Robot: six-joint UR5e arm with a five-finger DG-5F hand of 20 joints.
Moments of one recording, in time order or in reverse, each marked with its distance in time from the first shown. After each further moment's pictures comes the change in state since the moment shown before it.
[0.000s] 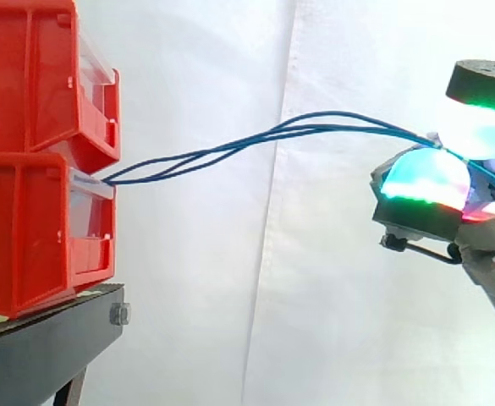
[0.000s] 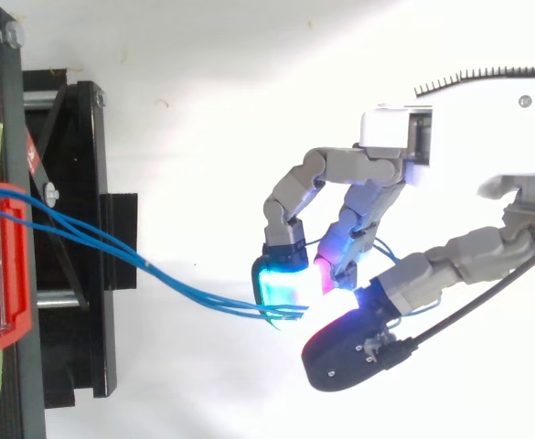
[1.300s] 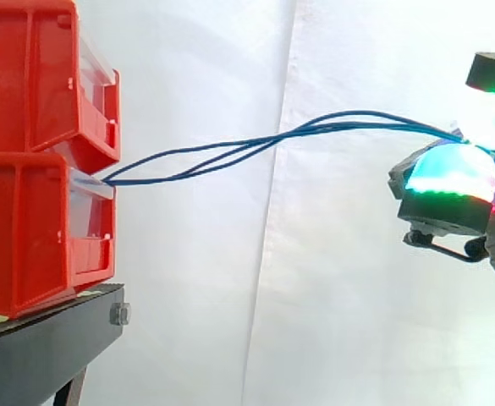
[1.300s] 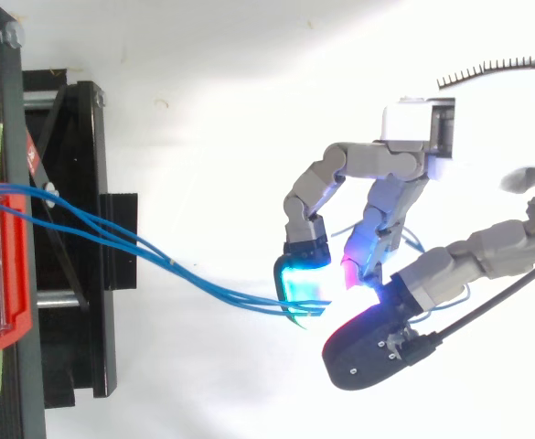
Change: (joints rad) arm -0.004 0.016 0.000 -0.056 -0.008 0.016
